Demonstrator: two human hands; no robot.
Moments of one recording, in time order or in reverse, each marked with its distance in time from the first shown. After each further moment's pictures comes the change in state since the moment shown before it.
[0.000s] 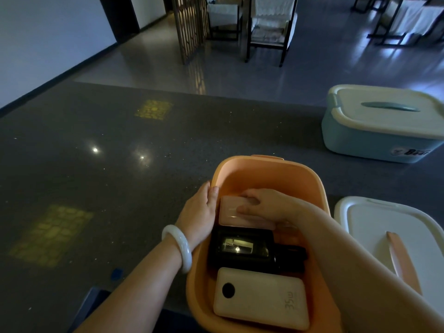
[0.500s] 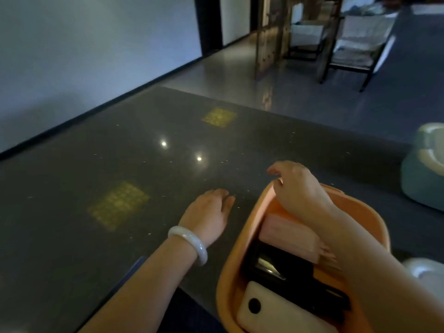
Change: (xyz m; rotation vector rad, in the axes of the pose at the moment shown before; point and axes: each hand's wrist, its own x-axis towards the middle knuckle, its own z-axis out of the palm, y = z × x) left_hand -0.036 -0.005 -0.052 0.291 0.256 -0.073; right_hand -0.001 -0.085 -0.030 -0.223 0.566 -0.349
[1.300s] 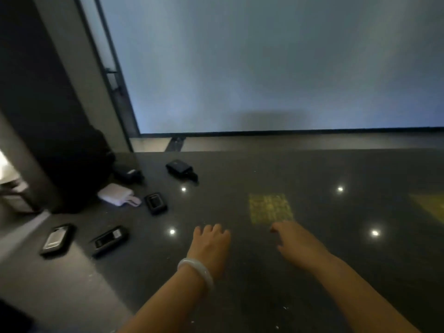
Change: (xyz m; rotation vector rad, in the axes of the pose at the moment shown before) left_hand -0.338 -0.319 -0.178 0.542 0.174 -0.825; right_hand -0.081 -0.461 0.245 -0.225 -0.652 -0.911
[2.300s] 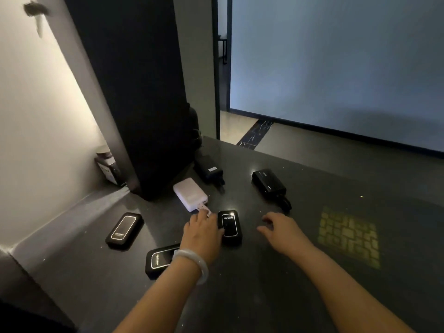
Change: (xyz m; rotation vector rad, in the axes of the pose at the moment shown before) left_hand 0.088 -0.247 0.056 -0.297 0.097 -0.714; right_hand 0.306 -0.190 0.062 0.226 -0.143 -0.352
